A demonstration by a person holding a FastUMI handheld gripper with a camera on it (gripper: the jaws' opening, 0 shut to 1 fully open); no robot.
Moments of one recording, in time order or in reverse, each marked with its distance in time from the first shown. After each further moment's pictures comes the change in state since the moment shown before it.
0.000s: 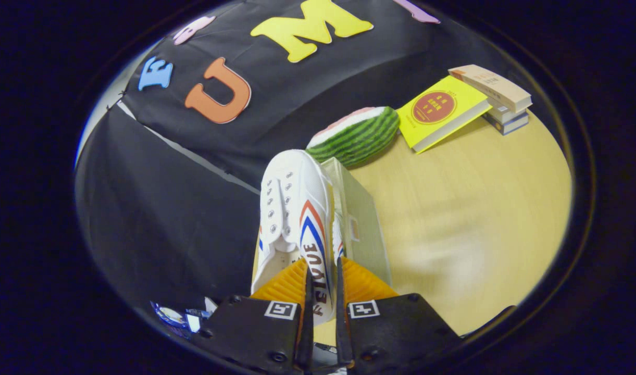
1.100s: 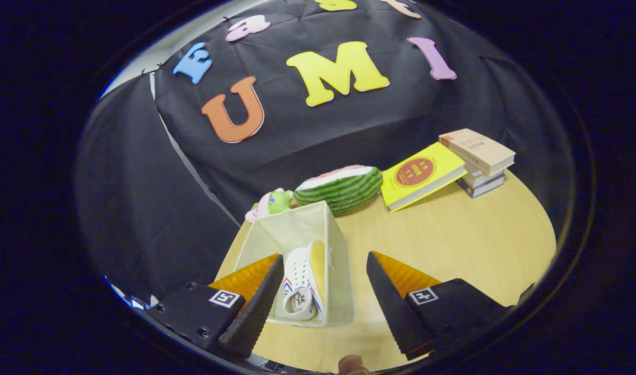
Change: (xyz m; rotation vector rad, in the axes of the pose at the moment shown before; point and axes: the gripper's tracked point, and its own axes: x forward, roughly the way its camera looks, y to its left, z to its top) arm -0.060 -0.025 0.020 -0.271 -0.363 -0.176
